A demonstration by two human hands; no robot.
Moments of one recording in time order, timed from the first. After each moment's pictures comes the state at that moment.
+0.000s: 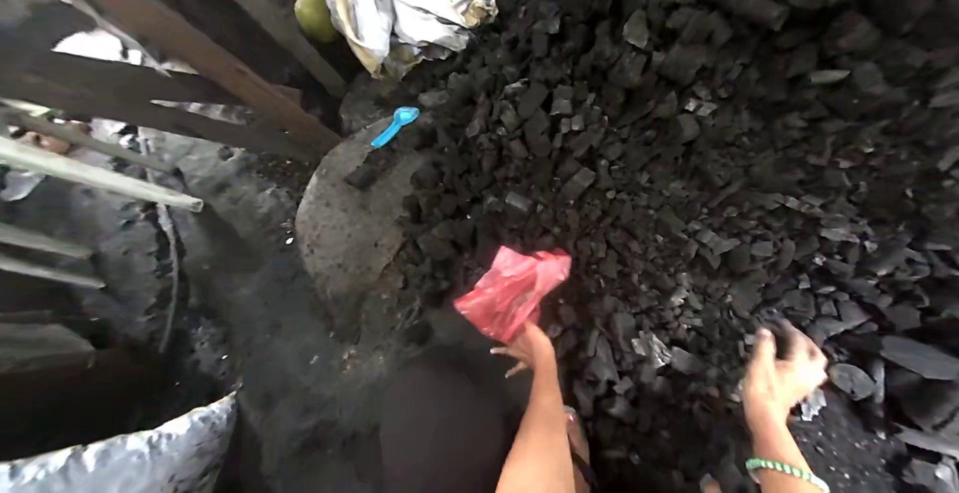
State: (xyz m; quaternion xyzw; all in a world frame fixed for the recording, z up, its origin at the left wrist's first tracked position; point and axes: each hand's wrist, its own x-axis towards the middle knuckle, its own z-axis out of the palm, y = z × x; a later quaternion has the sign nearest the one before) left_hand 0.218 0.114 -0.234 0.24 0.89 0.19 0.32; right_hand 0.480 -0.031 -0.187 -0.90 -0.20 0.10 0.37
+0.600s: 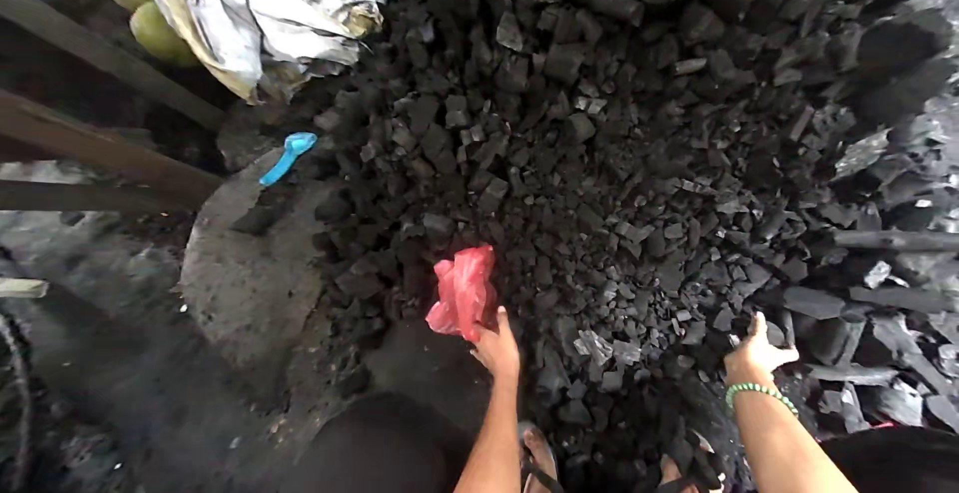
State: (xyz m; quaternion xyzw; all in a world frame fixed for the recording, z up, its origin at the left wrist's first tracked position) left_hand 0.243 0.121 -0.229 0.47 0.80 0.12 0.34; right_hand 0.561 -0.051 -0.236 -0.81 0.27 0.10 0.51
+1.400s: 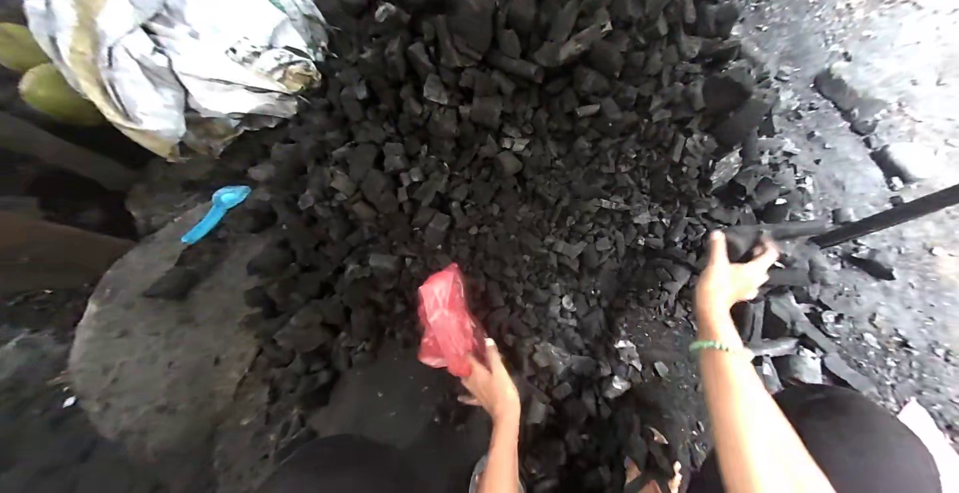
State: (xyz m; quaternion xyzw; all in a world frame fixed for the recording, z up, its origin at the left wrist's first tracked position) left_hand 0.294 0.067 -0.190 0.51 0.76 0.22 0.35; right_hand 0.600 -0.008 -0.108 -0.88 0.00 -0.02 0.48
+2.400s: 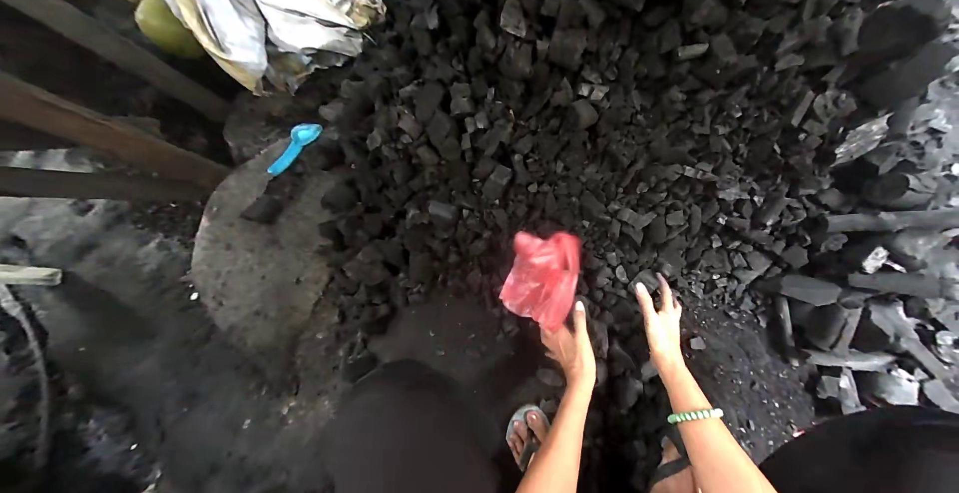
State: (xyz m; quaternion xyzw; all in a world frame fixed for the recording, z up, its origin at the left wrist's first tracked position) left_hand 0.327 0.039 -0.196 0.47 0.72 0.20 0.46; right_hand 0.451 0.002 -0.198 -0.83 -0.11 0.34 0.42
